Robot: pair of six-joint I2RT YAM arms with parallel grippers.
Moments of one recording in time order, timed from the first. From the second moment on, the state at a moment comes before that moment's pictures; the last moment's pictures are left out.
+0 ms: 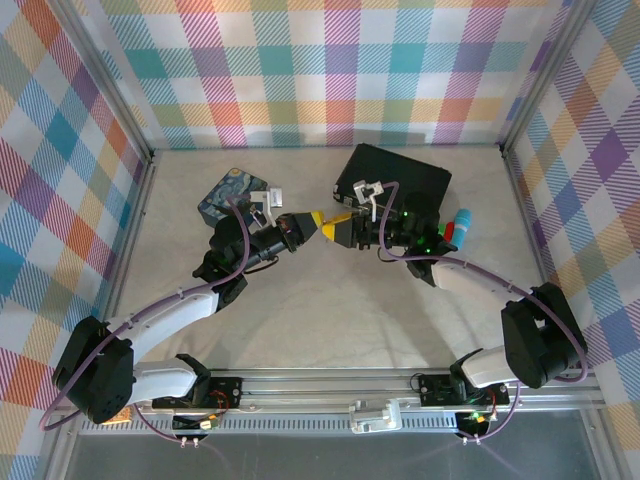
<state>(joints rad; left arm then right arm) -0.59 1.22 0.69 0.60 0.42 -0.85 0.51 1.40 0.81 0.58 -0.94 0.71</state>
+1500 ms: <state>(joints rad) -0.43 1.54 0.70 0.21 -0.25 -0.85 0.52 1.44 0.85 -0.06 -0.55 0.41</state>
